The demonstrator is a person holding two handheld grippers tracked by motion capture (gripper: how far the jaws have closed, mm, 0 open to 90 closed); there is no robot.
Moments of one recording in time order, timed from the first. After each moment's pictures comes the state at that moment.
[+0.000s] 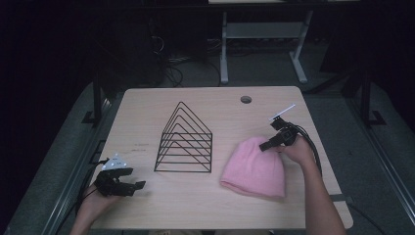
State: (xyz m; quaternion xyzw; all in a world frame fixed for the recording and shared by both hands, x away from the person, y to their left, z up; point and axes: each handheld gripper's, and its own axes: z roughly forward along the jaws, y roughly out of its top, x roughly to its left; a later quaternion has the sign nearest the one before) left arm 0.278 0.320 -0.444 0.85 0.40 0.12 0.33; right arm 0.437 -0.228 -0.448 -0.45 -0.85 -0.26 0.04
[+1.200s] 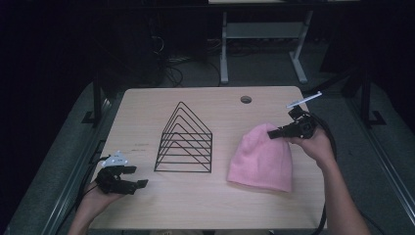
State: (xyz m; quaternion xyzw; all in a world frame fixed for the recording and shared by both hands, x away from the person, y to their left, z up) left arm 0.280 0.311 -0.425 0.85 0.37 0.09 0.35; right arm 0.402 -0.251 -0.363 -0.41 -0.83 -0.37 0.02
